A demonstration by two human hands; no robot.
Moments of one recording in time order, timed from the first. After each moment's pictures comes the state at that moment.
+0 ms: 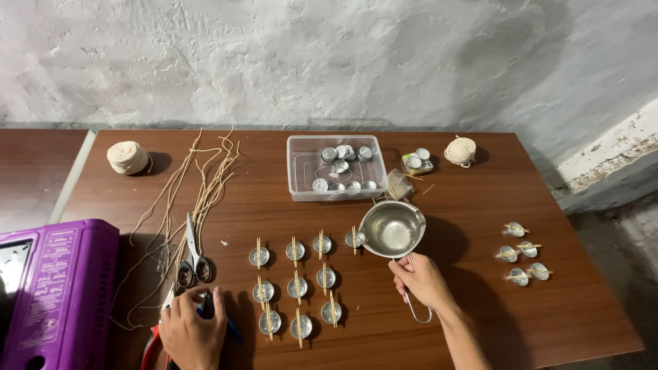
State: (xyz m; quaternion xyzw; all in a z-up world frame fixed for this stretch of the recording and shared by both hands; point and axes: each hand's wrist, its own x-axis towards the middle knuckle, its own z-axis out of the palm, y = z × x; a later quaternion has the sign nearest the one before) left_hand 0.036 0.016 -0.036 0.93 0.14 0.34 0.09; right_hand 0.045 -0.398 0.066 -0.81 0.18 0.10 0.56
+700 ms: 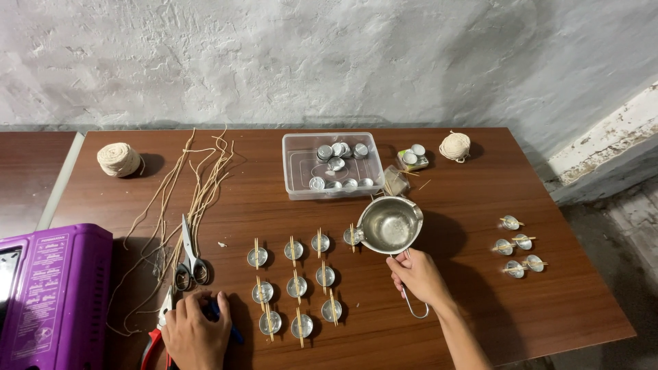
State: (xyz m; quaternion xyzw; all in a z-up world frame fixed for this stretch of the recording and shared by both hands) left_hand 0.033 0.012 -0.045 0.94 0.15 0.29 0.05; right_hand 0.046 -0.391 0.067 -0.83 0.19 0.09 0.51
